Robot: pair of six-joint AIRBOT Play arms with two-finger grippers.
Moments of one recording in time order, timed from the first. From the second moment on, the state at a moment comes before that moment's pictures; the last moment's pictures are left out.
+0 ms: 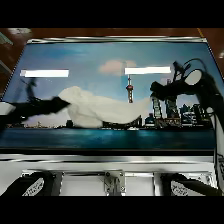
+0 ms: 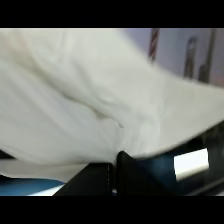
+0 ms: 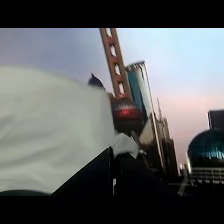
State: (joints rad) left arm 0.06 -0.90 0.86 0.63 -0.89 -1.29; right arm 0.03 -1.31 1.28 -1.14 1.07 1.70
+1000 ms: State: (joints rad) left arm 0.32 -0.53 1.51 0.94 -0.81 -1.42; right arm 0.03 -0.79 1.58 -1.26 0.84 1.77
